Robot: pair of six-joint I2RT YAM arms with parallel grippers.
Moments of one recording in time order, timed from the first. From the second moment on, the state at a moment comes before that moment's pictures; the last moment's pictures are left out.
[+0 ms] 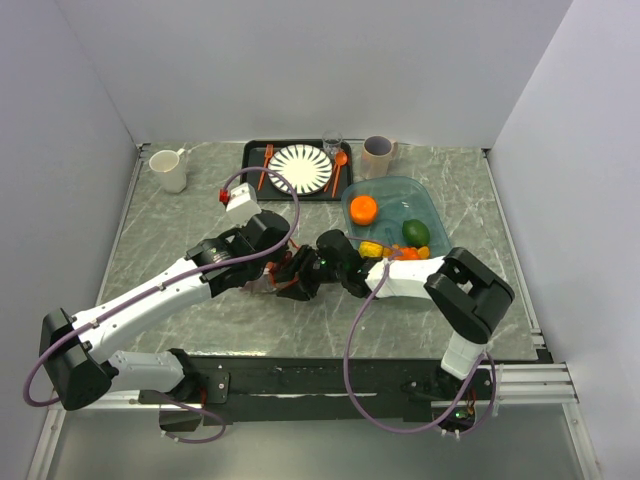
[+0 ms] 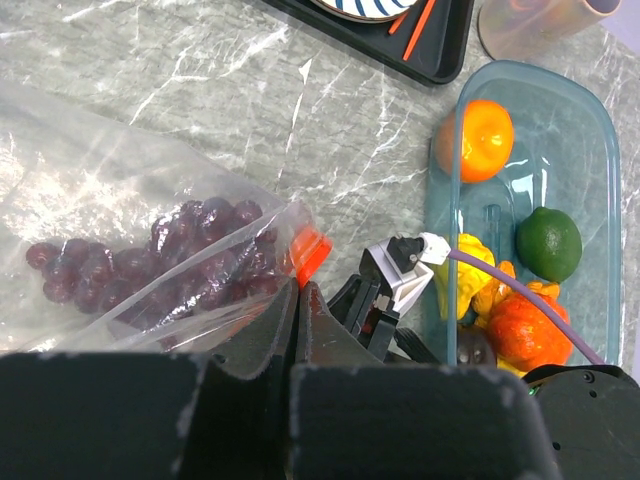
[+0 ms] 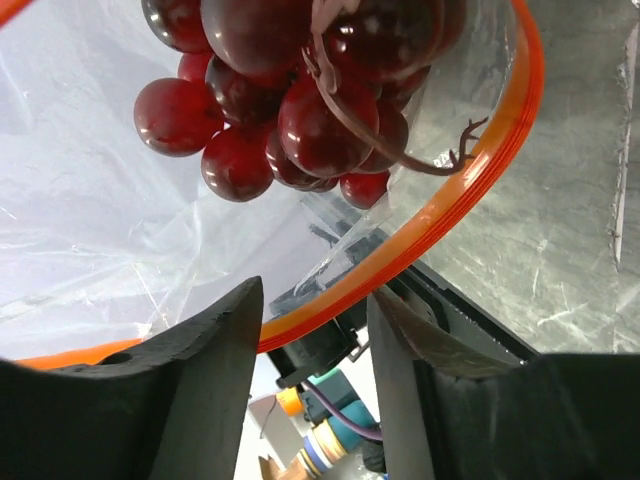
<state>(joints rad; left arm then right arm) -0.87 1.22 1.10 -0.59 -0.65 -1.06 0.85 1.73 0.84 0.32 -0.42 1.59</state>
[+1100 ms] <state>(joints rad) -0.85 1.00 1.03 -0.66 -0.78 -1.14 0.84 1.52 1.43 -0.41 0.13 0.83</state>
